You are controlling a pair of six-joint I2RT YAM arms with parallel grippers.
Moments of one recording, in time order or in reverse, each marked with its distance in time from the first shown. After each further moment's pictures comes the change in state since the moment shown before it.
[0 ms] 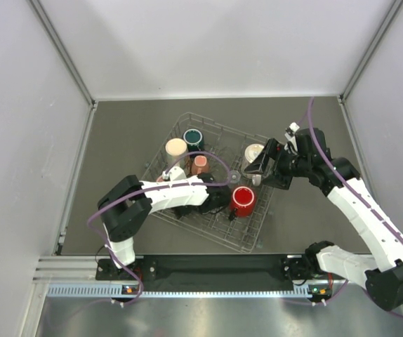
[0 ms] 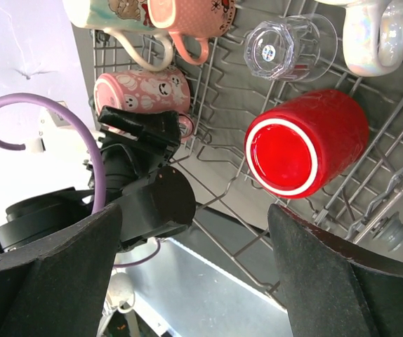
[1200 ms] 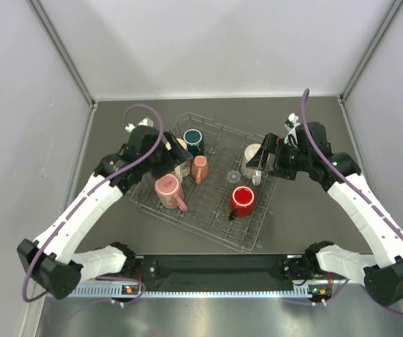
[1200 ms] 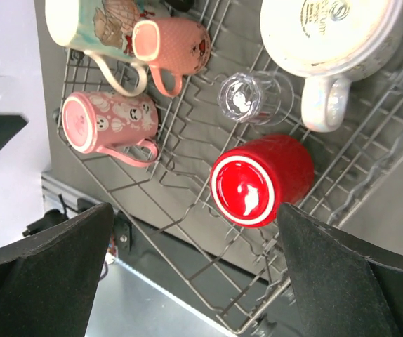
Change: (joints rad) left arm 0.458 -0.695 -0.029 0.589 0.689 0.971; right arm -0.001 0.045 0.067 -0.004 0.089 -0.191
